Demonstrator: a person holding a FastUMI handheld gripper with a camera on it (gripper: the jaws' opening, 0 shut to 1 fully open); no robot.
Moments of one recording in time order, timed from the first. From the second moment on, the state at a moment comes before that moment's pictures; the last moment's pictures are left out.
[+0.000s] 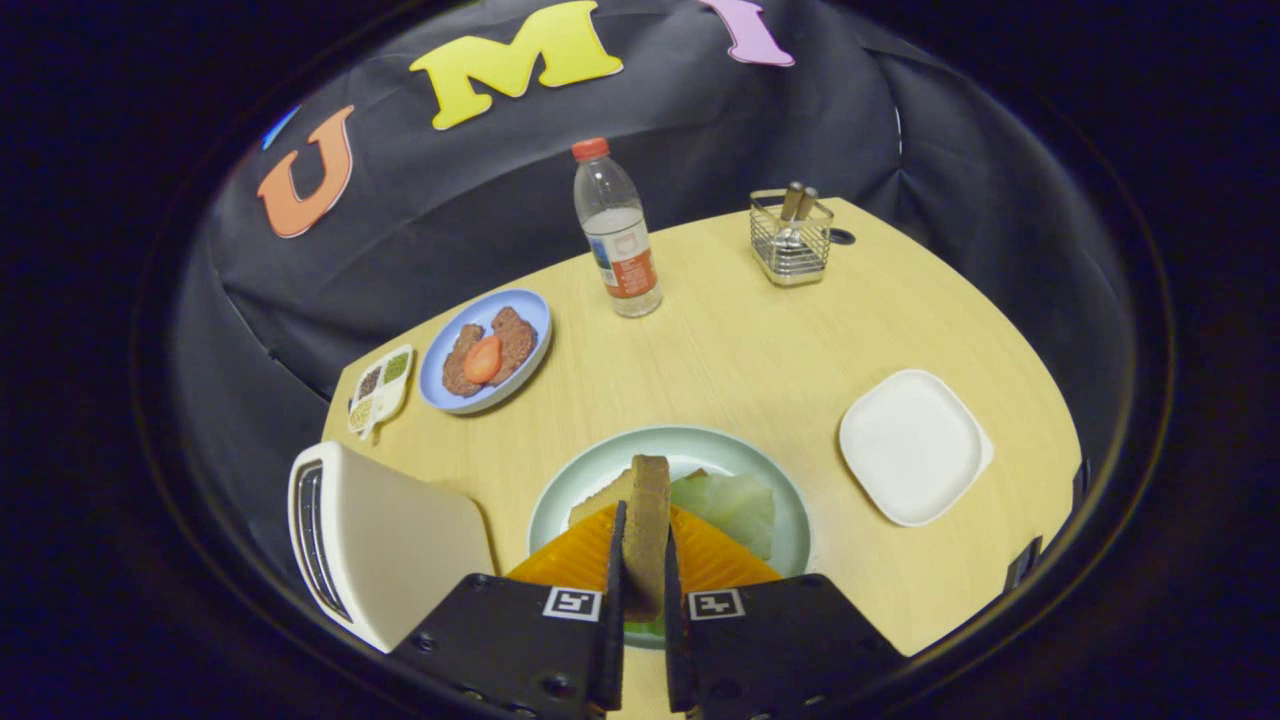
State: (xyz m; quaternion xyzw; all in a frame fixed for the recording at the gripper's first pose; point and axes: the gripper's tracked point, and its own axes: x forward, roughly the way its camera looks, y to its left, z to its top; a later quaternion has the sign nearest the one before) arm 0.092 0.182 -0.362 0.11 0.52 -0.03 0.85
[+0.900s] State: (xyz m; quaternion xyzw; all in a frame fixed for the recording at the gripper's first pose) arm 0.091 0.155 -0.399 -0.11 0.52 0.01 0.85
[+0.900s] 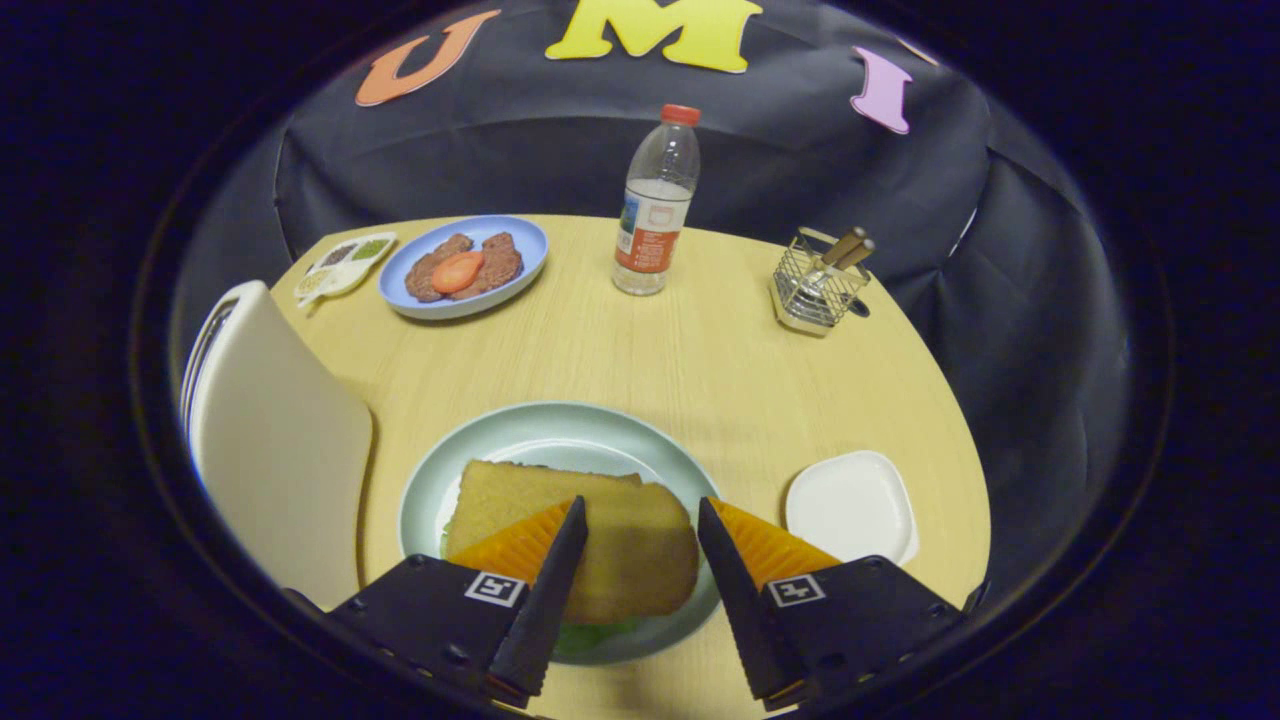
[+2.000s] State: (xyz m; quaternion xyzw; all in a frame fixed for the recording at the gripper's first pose) arm 0.057 0.066 -0.130 -0.04 0.30 0.08 0.95
